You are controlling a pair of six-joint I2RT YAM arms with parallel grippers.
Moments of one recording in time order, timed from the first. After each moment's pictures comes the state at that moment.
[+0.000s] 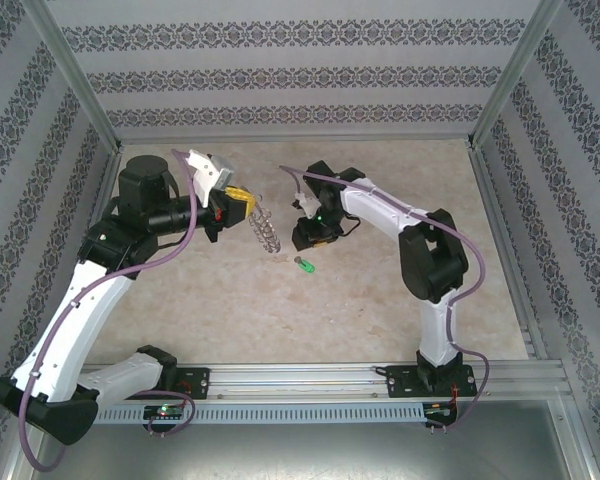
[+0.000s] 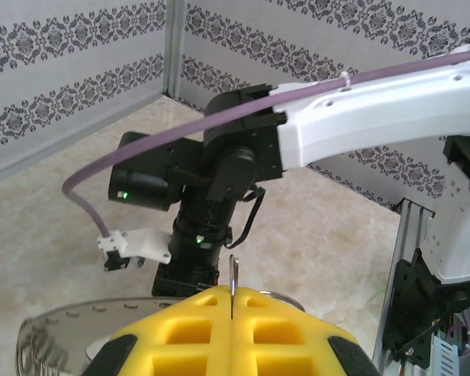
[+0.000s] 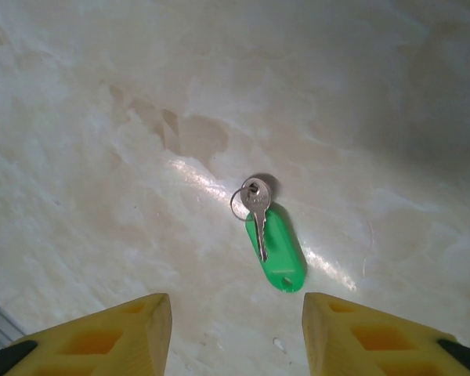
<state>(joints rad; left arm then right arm) -0.35 1.06 1.31 -0.61 0.66 0.04 0.55 2.04 1.64 -1.03 -0.40 0.13</state>
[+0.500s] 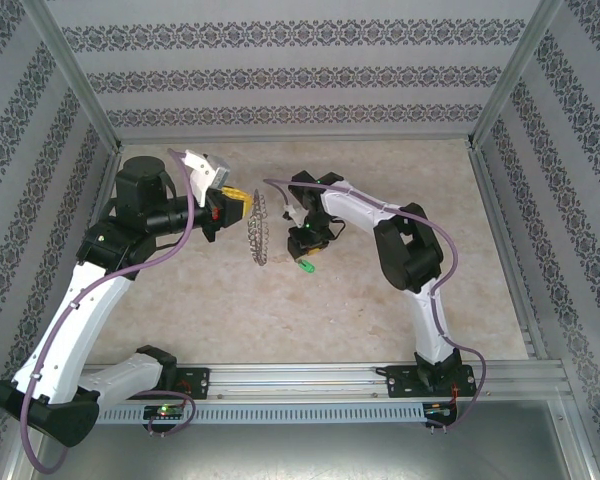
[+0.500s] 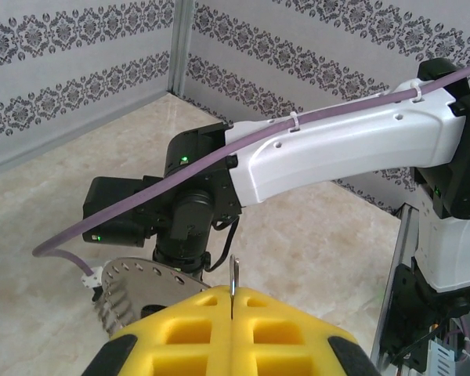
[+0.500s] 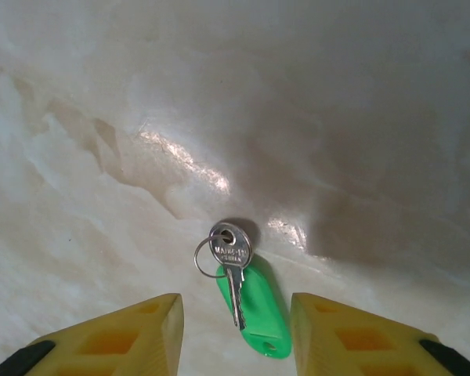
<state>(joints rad) -0.33 1.05 1.30 -0.61 0.67 0.02 0.60 2.20 1.75 -1.08 -0.34 0.09</state>
